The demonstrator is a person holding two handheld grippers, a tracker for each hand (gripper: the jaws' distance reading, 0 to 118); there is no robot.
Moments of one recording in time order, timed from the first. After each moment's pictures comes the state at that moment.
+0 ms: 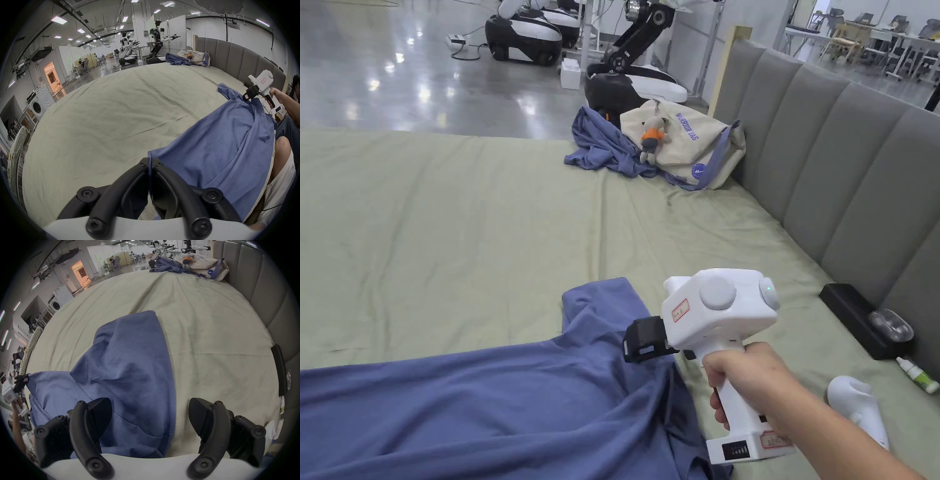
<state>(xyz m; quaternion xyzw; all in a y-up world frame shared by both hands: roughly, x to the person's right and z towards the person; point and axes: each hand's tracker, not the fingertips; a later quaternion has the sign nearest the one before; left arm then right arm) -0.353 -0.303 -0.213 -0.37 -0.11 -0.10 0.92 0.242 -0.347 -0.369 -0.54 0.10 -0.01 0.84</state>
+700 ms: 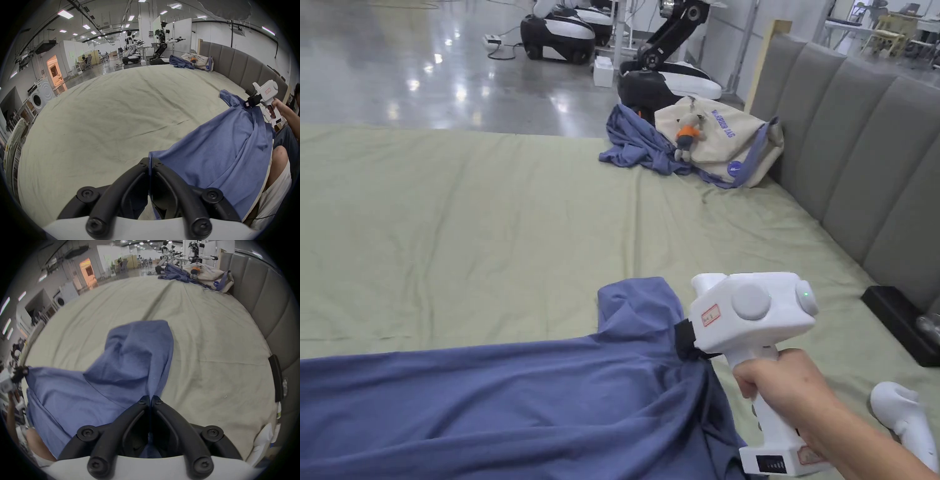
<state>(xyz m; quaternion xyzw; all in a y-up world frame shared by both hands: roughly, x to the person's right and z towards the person) -0.362 -0.306 -0.221 -0.37 -0.10 -0.07 0.92 0.228 -0.336 -0.352 -0.50 0.11 0.01 0.86</state>
